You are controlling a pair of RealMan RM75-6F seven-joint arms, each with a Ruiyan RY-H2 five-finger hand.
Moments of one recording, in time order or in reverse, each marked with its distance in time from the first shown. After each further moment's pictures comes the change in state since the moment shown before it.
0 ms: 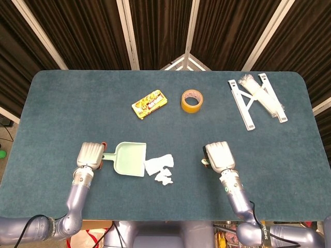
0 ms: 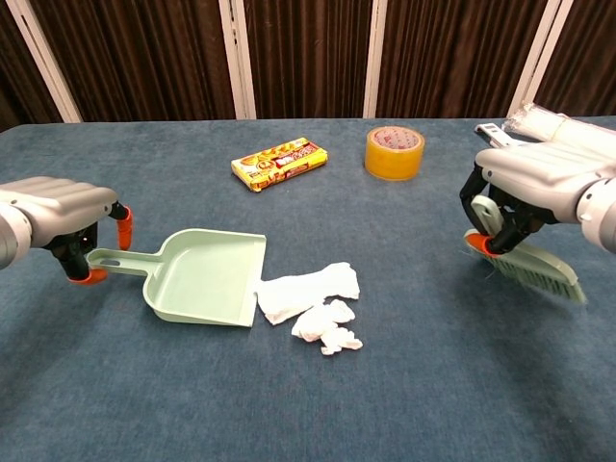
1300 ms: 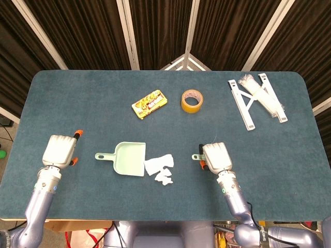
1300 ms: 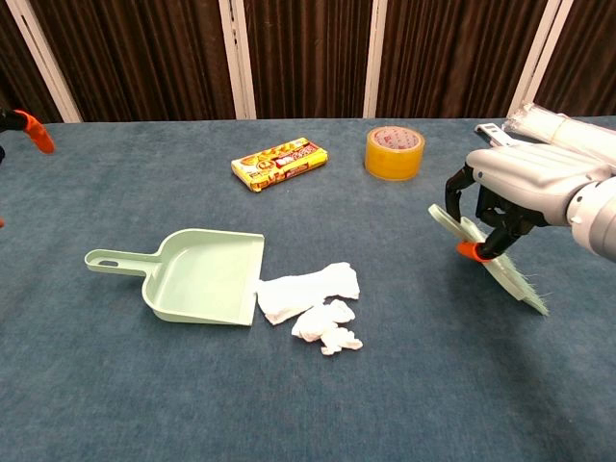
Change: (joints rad) left arm 0.203 0.317 -0.013 -0.191 0.351 -0.015 -0.123; right arm -0.016 -0.020 0.019 -0.017 -0.015 -0.002 -0.020
